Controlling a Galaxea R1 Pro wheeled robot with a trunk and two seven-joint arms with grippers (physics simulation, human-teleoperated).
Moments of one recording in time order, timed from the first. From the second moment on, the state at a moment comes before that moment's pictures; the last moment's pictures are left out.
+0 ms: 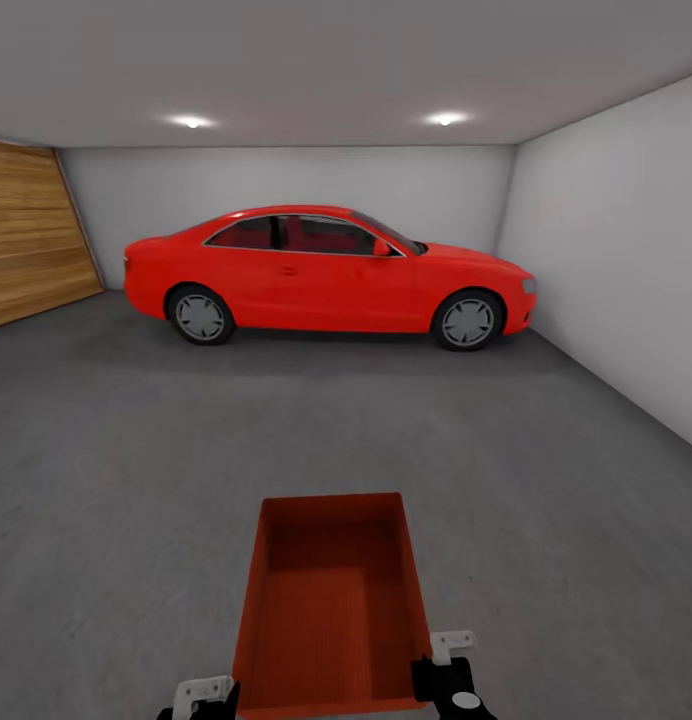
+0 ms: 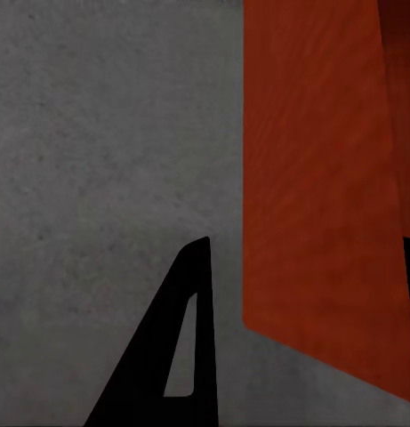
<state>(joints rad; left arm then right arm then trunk) -0.22 -0.02 0.19 -0.44 -0.05 -0.31 -0.10 -0.47 0.12 0.11 -0.20 0.00 -0.13 -0.16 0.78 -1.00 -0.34</state>
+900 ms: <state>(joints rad) -0.22 -0.02 0.19 -0.44 -0.05 -0.31 -0.10 -0.47 0.12 0.11 -0.20 0.00 -0.13 -0.16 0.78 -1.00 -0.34</state>
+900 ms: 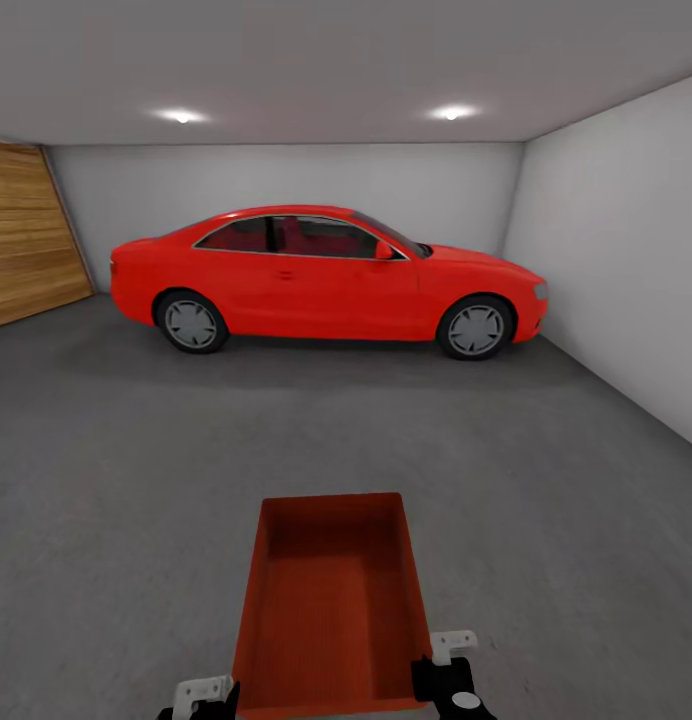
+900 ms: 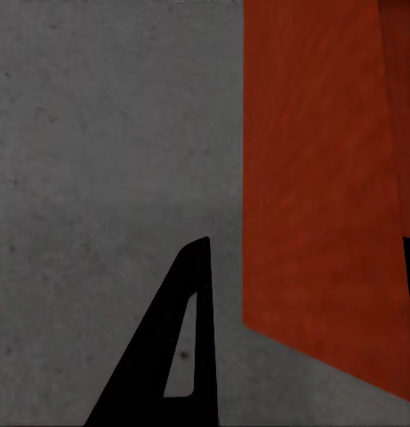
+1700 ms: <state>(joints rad) -0.22 -0.02 0.19 -0.44 -0.05 -0.31 -0.10 -0.47 0.12 0.10 -0.20 0.01 -0.13 -0.16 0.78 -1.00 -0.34</state>
